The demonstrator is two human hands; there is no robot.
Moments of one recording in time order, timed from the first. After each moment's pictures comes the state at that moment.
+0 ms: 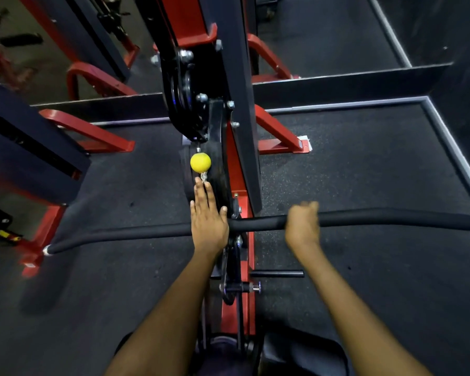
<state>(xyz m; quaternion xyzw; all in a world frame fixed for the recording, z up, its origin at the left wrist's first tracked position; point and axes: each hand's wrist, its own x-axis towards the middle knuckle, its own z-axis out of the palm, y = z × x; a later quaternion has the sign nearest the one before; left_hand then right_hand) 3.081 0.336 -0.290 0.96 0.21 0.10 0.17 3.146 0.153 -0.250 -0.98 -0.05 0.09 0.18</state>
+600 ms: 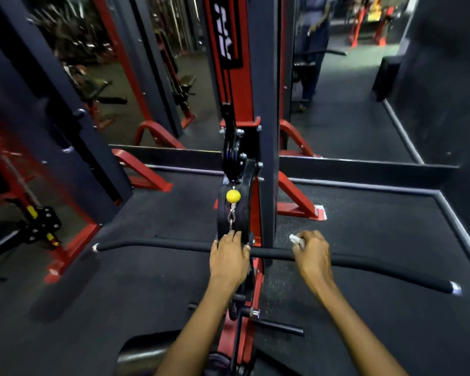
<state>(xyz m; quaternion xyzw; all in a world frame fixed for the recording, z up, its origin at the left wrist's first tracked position) 2.995 0.255 -0.144 0.95 0.28 0.01 0.16 3.082 0.104 -0.140 -0.90 -0.14 0.01 0.40</state>
